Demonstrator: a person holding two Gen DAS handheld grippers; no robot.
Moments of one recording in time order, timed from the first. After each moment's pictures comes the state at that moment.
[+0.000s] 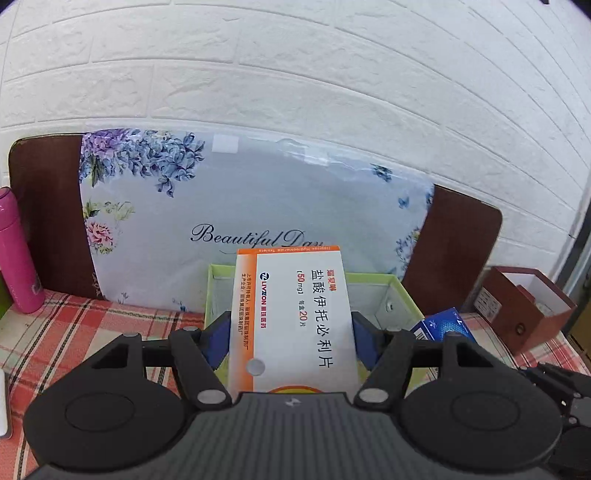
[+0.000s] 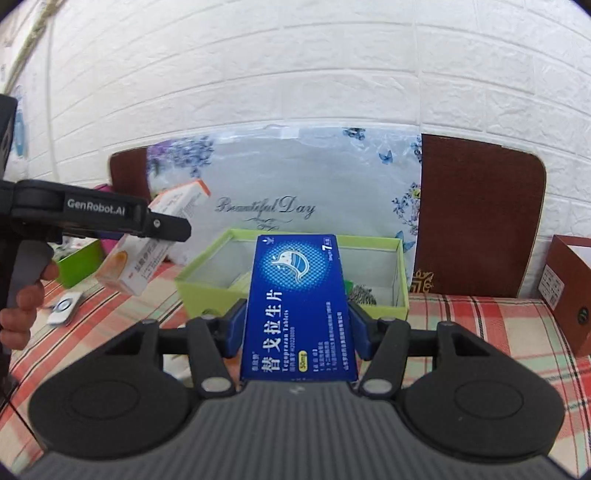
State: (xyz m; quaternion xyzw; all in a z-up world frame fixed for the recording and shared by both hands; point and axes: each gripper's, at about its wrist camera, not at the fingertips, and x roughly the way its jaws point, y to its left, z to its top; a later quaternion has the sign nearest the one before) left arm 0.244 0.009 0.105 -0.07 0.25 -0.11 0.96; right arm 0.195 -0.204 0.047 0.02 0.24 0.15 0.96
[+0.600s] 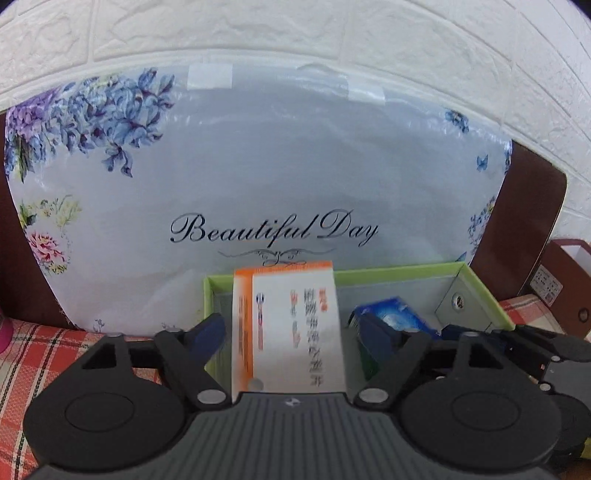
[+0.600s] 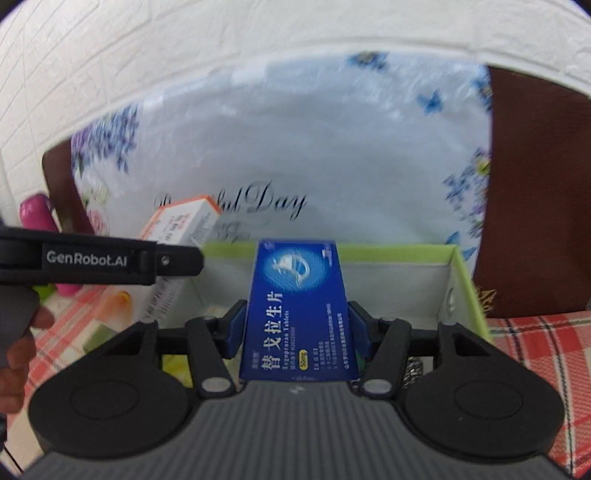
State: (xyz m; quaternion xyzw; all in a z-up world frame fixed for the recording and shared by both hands) left arm 0.355 0.004 0.053 -0.02 0.30 -0.11 0.95; right arm 0.339 -0.154 -0.015 0.00 0.29 0.16 0.94
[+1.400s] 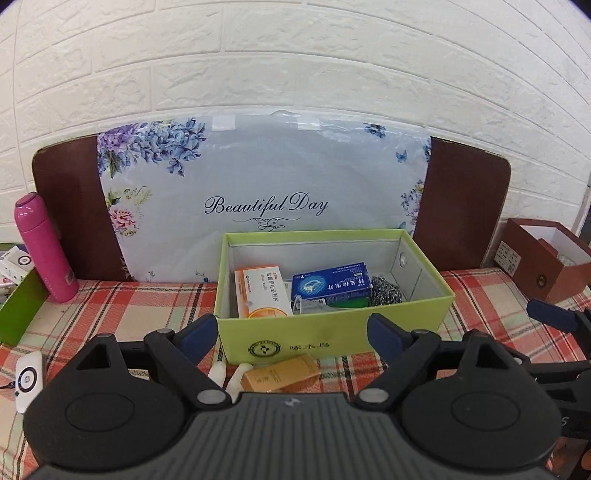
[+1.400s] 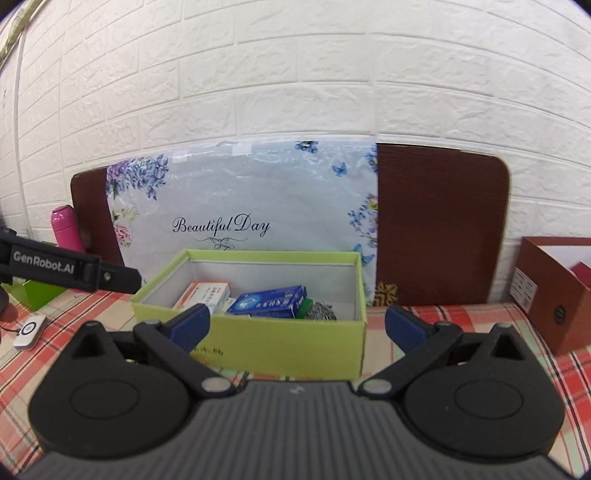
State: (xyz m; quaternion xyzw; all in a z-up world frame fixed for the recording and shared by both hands) left arm 0.185 -0.022 0.097 0.01 0.28 -0.07 0.96; right arm 0.155 -0.230 0.041 0.01 0.20 0.10 0.97
